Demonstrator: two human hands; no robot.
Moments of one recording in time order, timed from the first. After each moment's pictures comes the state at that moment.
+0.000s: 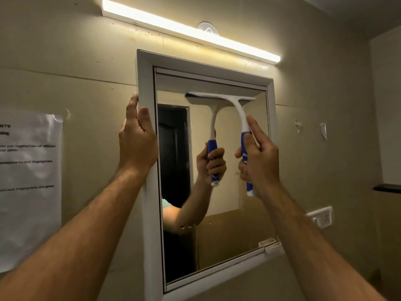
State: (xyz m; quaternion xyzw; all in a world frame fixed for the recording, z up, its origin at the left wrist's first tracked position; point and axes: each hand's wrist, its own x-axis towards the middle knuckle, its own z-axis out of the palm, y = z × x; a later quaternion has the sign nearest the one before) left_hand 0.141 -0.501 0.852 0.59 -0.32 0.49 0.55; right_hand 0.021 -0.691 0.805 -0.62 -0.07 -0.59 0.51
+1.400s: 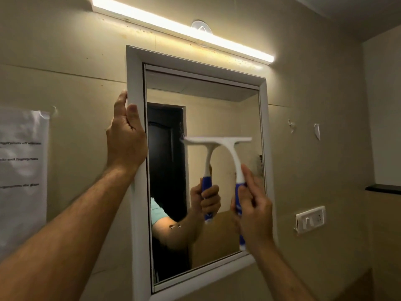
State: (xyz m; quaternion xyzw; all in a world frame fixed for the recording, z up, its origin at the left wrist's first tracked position) left_hand 0.136 -0.502 0.851 0.59 -0.30 0.50 0.56; right_hand 0.017 -0.693 0.703 -0.63 -0.06 -0.57 0.53
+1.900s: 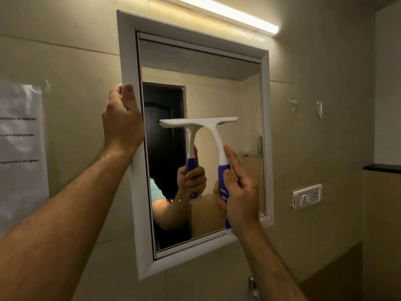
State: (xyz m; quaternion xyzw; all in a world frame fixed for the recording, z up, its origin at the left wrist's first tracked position) left_hand 0.139 -0.501 0.836 0.62 -0.28 0.46 0.57; right_hand 0.008 -0.654 0.698 -0.61 -0.10 -0.51 0.59
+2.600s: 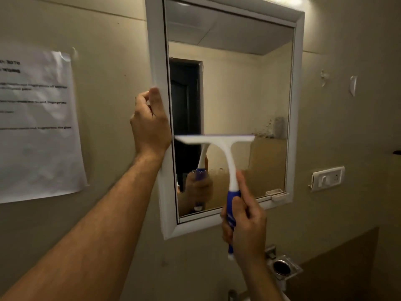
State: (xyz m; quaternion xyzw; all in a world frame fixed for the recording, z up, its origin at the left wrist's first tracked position) left_hand 0.131 -0.500 0.776 0.61 -0.24 0.43 0.62; right_hand 0.001 -0.612 0.605 -0.60 -0.05 -0.46 0.65
